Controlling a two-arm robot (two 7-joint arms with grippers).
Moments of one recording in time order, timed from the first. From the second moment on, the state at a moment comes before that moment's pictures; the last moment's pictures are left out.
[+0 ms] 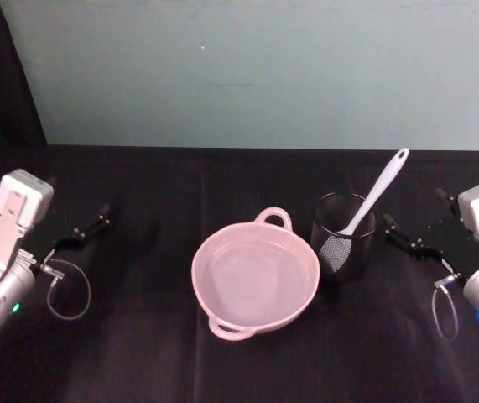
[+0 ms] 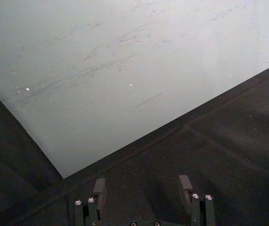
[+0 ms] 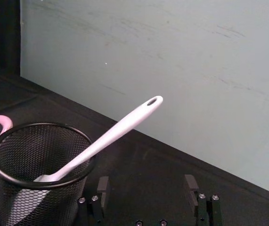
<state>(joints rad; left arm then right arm) -0.20 0.60 0.45 -1.41 -0.25 -0.12 0.03 0.20 0.60 -0.45 -1.41 0.25 -0.12 -0.03</state>
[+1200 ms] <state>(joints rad) -0.20 0.60 0.45 -1.41 -0.25 -0.12 0.03 0.10 0.53 -0.15 -1.56 1.02 0.21 0.31</state>
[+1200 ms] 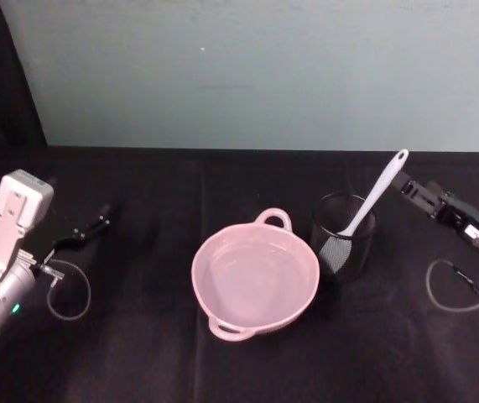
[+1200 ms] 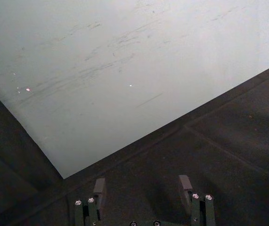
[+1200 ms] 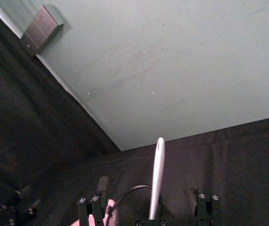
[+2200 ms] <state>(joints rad) -0.20 0.60 0.45 -1.41 -0.25 -0.12 0.03 0.28 0.49 -0.28 -1.35 1.08 0.22 0.34</state>
